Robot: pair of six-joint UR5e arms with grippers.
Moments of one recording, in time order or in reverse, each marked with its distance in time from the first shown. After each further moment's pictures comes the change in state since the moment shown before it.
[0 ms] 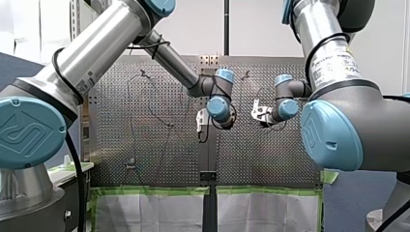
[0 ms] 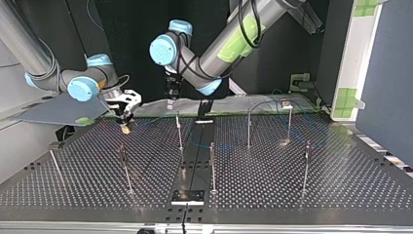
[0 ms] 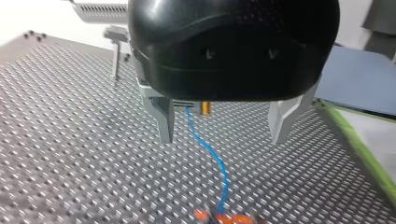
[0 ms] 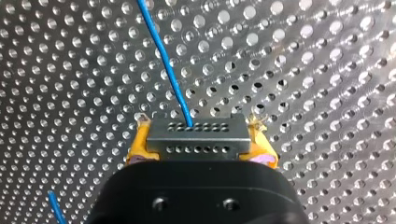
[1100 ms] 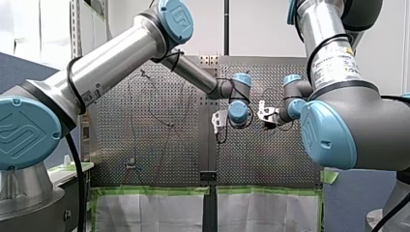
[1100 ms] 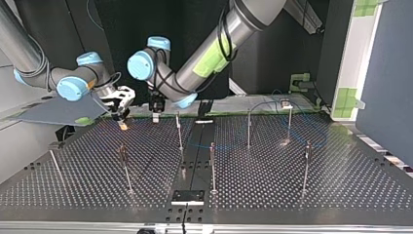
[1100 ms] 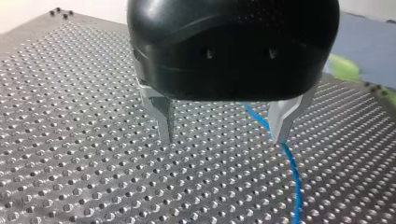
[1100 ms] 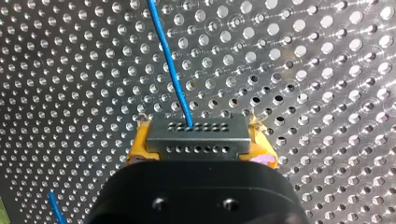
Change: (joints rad) left arm -0.037 -0.204 0.355 -0.093 -0.101 -0.074; right arm -0.060 -0.007 0.015 0.048 -0.135 -0.050
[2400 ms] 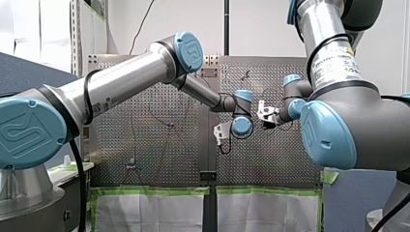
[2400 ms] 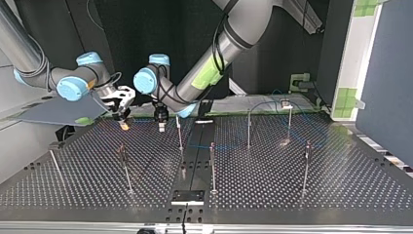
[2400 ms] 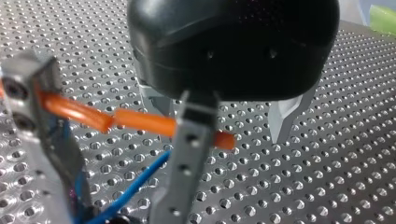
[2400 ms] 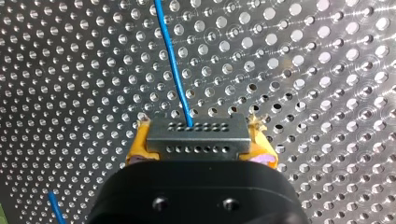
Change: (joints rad) left arm 0.039 -0.190 0.207 0.031 -0.051 -0.081; right arm 0.001 -0.001 0.000 -0.002 -0.019 0.002
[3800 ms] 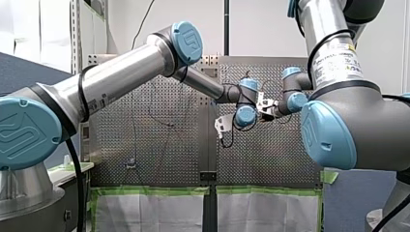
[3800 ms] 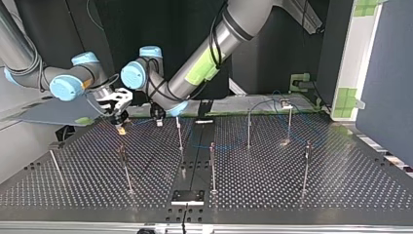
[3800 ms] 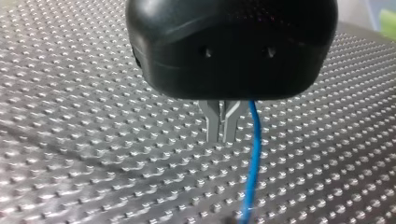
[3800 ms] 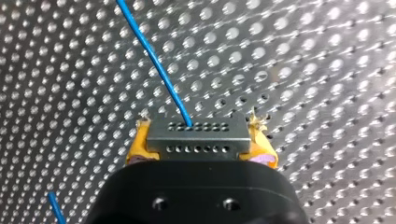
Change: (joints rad) left arm -0.041 0.062 0.009 -0.124 -0.107 -0.046; right arm 0.008 -0.061 -0.001 -0.006 -0.015 0.063
